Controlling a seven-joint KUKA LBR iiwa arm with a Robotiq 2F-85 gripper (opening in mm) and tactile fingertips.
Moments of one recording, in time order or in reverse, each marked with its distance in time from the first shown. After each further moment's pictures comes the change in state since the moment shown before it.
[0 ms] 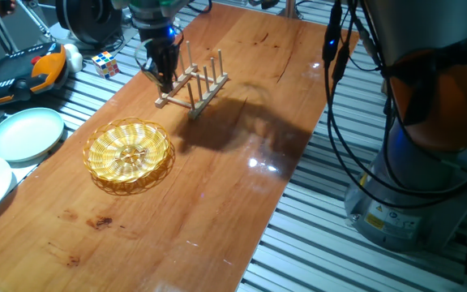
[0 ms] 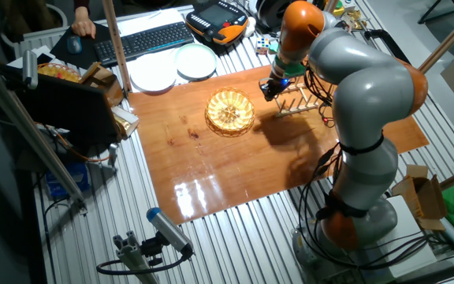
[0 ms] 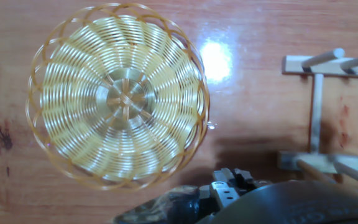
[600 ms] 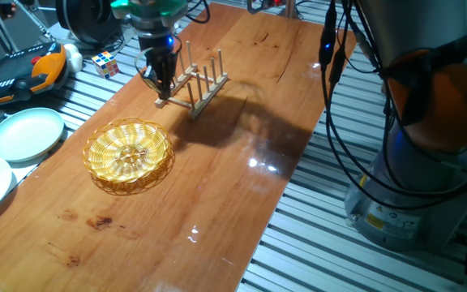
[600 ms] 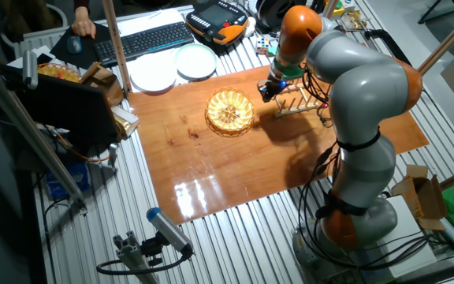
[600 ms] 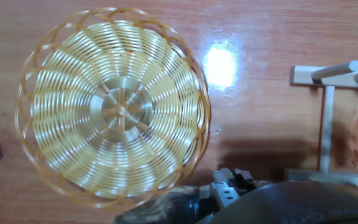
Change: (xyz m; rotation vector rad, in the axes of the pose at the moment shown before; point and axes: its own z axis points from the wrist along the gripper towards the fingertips) arm -0.012 -0.005 0.024 -0.019 -0.012 -0.006
